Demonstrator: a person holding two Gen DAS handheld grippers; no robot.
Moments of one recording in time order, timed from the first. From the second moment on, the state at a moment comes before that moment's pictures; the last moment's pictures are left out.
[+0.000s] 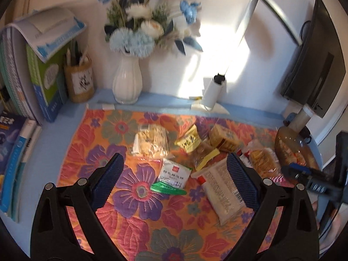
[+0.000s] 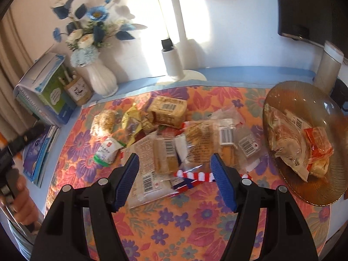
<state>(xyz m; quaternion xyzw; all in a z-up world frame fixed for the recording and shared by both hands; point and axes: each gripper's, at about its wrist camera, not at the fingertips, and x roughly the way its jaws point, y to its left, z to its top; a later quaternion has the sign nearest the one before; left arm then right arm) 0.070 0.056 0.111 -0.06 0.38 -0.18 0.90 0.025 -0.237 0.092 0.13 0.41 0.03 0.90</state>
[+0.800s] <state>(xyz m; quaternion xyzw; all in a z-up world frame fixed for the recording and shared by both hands) 0.104 0.020 -0.005 0.03 0.43 -0.14 0.89 0.094 -0.258 0.016 0.14 0.48 -0.02 0.86</state>
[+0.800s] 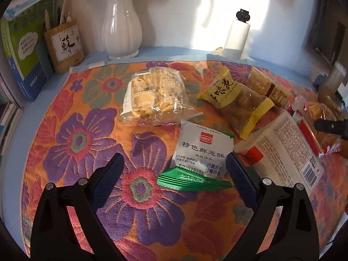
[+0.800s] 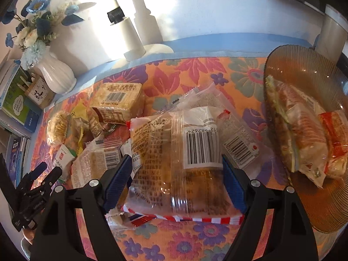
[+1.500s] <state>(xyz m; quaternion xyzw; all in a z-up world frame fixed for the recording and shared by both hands) 0.093 -0.006 -0.007 0.11 0.41 -0.16 0.89 0.067 -0.251 0.022 0.10 0.47 0.00 0.88</state>
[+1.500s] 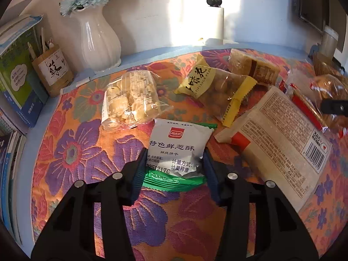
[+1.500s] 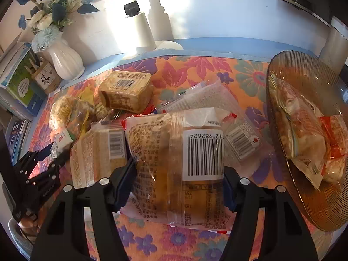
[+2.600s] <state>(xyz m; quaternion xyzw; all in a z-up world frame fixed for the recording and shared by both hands) -0.007 -0.208 0.155 0.10 0.29 -0.37 0.88 -0.052 -0.416 0.137 0.16 0.34 -0.06 0.93</state>
